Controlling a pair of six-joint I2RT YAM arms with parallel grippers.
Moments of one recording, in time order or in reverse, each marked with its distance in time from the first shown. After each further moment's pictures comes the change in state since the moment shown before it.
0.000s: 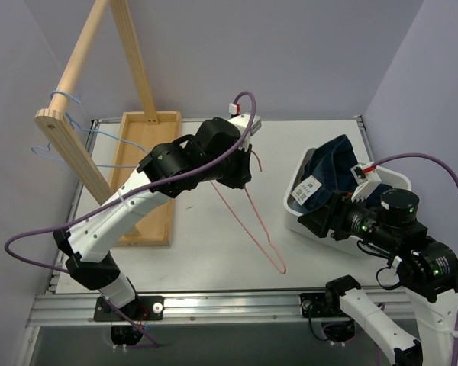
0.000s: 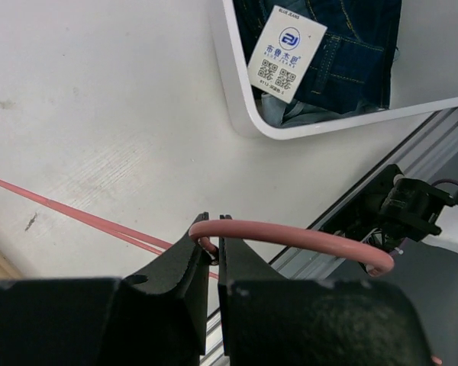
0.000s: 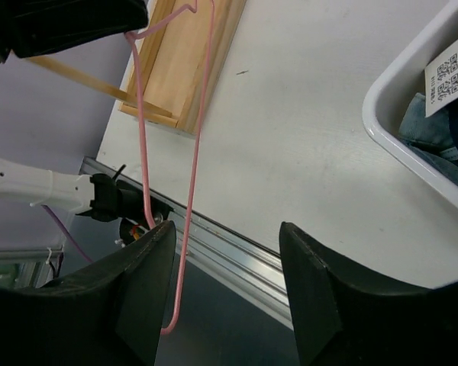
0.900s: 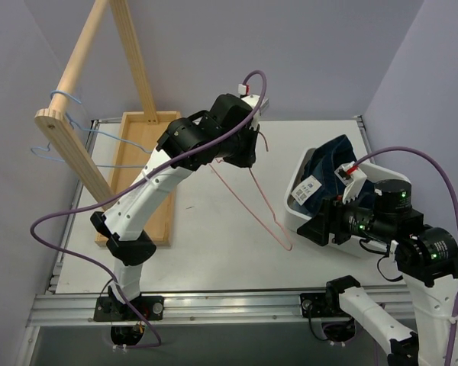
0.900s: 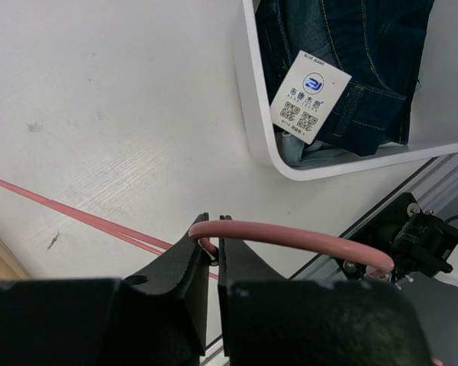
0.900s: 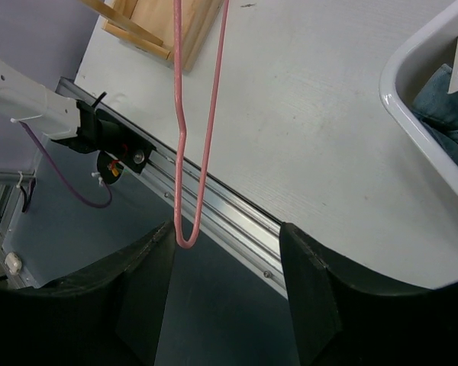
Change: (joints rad) left arm 0.075 0.306 0.480 -0.218 0.010 0.041; right arm -0.045 0.097 0.093 -0.182 -0.161 -0.248
